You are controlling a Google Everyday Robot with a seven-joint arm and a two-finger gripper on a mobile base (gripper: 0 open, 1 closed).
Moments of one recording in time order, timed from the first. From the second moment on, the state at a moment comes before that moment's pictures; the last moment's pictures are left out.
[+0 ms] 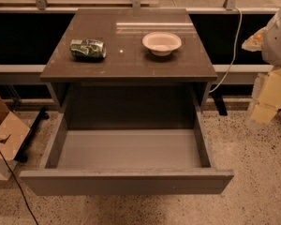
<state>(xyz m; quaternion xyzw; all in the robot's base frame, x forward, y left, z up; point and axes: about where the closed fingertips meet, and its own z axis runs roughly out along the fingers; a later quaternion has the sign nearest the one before) 0.438 -0.217 0.977 -0.60 0.78 -0.03 0.16</state>
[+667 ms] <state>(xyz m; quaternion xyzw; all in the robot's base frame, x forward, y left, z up) 0.445 -0.199 0.978 -0.60 0.78 -0.01 0.19</state>
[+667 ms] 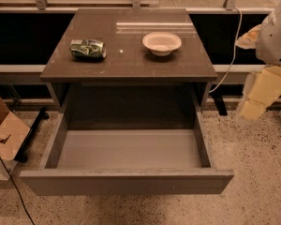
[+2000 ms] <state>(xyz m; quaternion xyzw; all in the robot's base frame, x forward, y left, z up) 0.547 -0.082 0.967 -0.57 0.74 0.12 0.34</state>
